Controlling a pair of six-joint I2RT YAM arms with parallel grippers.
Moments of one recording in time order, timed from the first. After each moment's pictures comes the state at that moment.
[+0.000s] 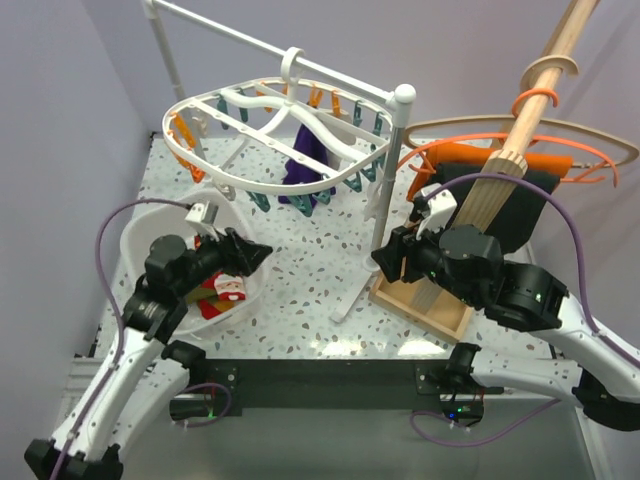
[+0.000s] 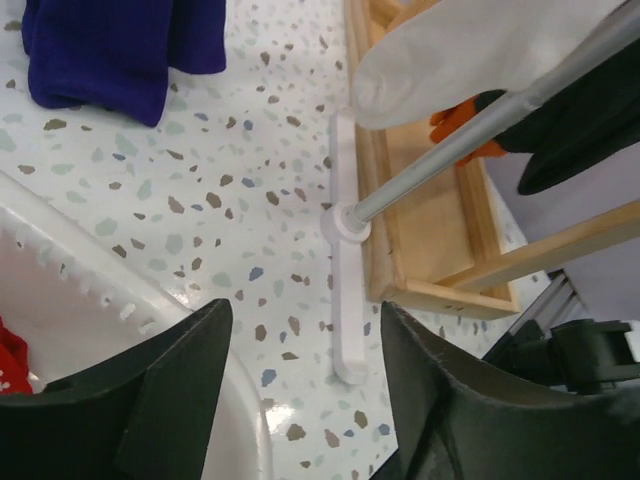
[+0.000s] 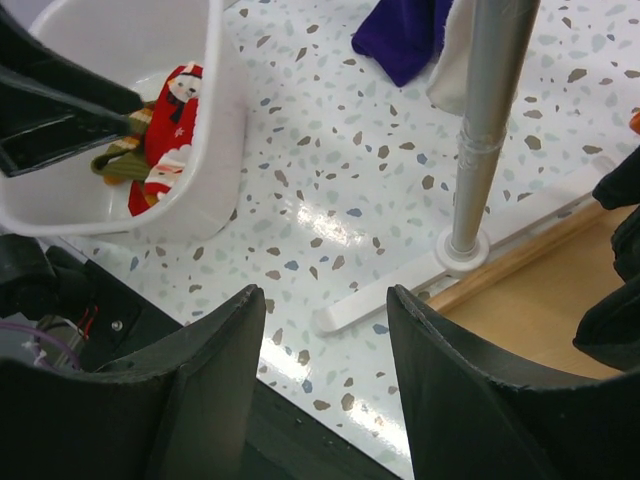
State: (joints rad) left arm -0.34 0.68 0.63 -0.21 0.36 -0.49; right arm 1.05 0.85 1.25 -0.82 0.40 0.45
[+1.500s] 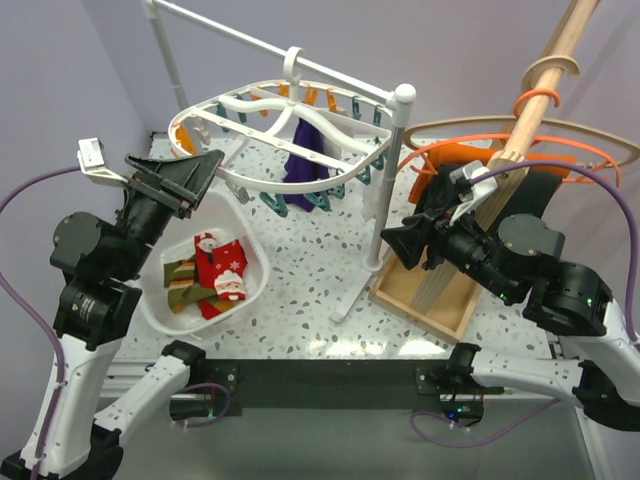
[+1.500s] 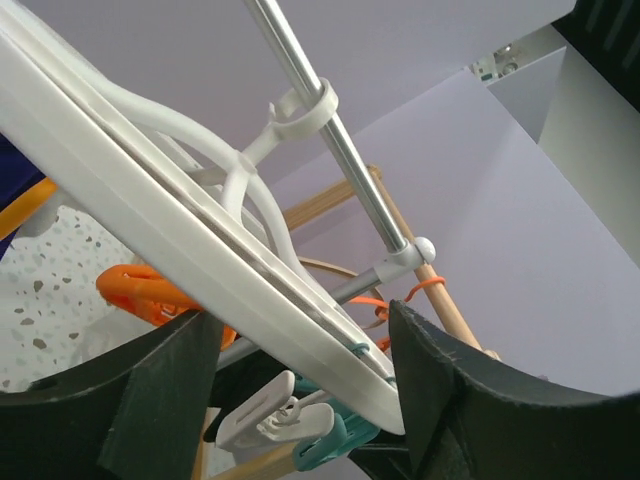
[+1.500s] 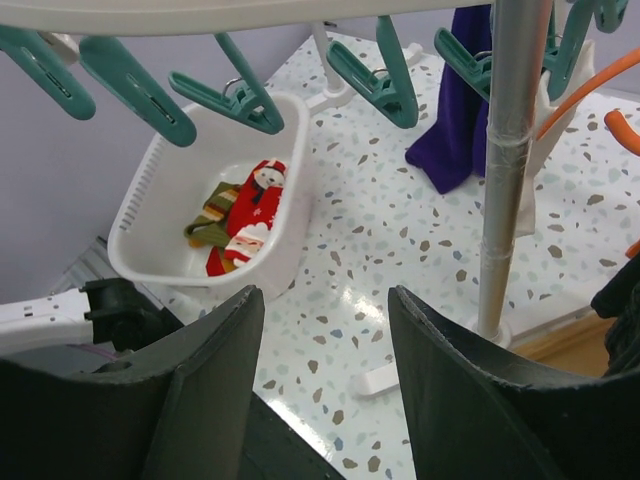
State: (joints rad) left arm -0.34 0.73 1.26 -0.27 0.10 -1.13; right arm 1.05 0.85 1.46 -0.77 0.35 0.35
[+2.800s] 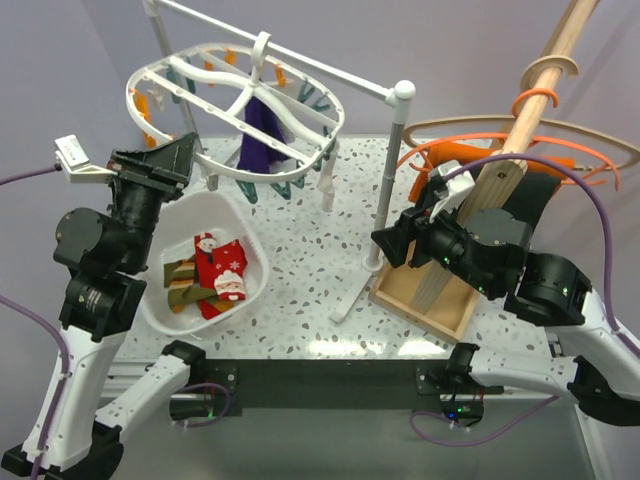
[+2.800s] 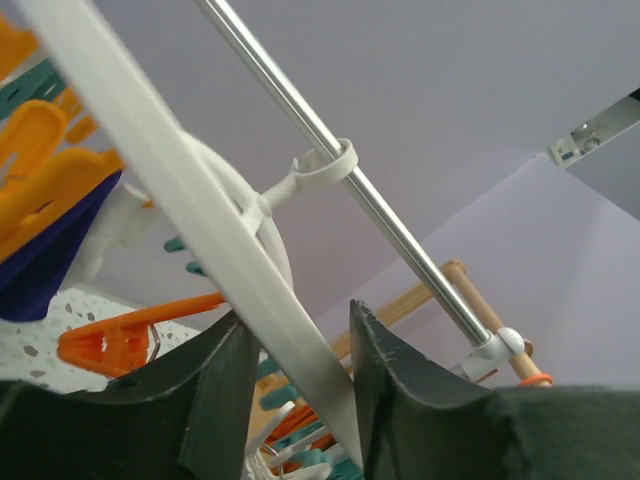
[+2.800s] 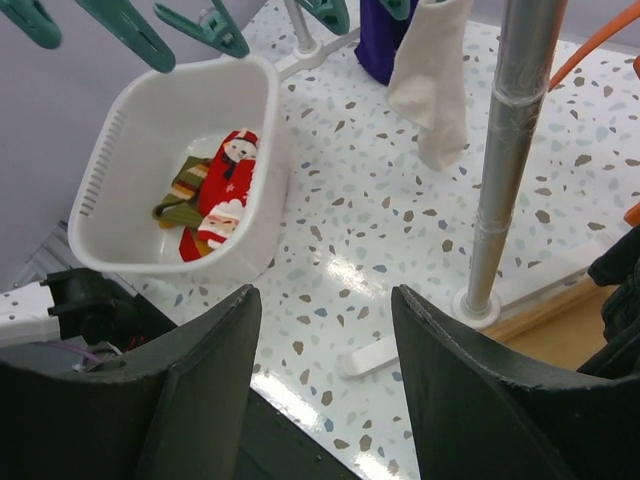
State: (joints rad) left arm -0.34 0.77 1.25 -0.18 -0.19 -0.91; right arm 1.05 0.92 1.45 -0.81 0.38 0.38
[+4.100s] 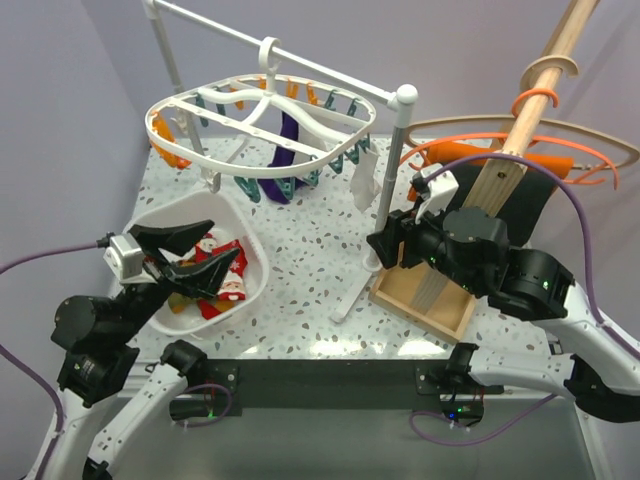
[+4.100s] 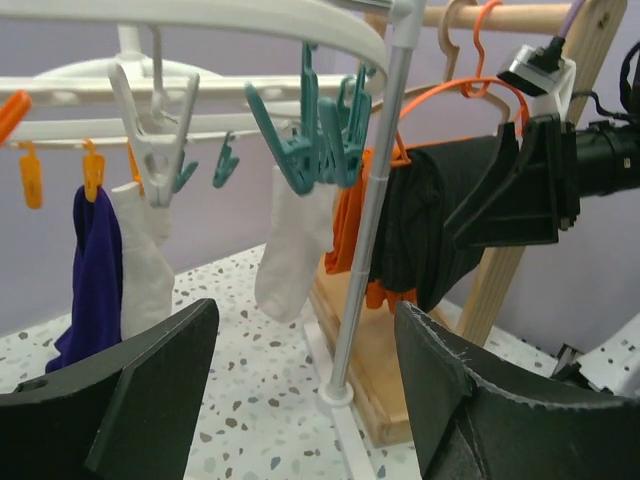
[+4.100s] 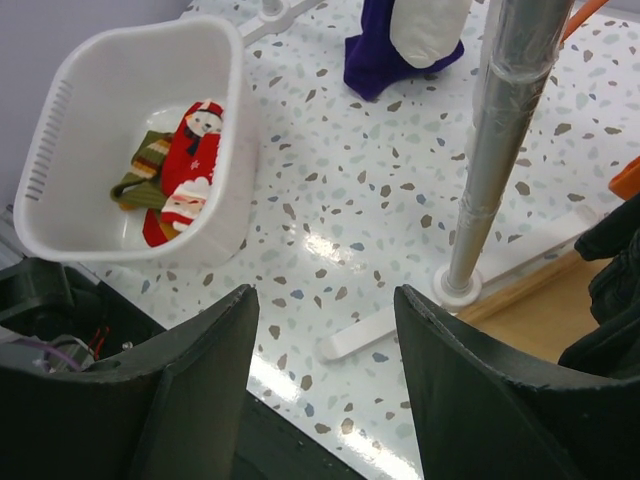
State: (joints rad) left arm -0.49 0.34 0.90 -0.21 0.25 -0.26; right arm 1.05 0.95 1.43 -0.84 0.41 0.39
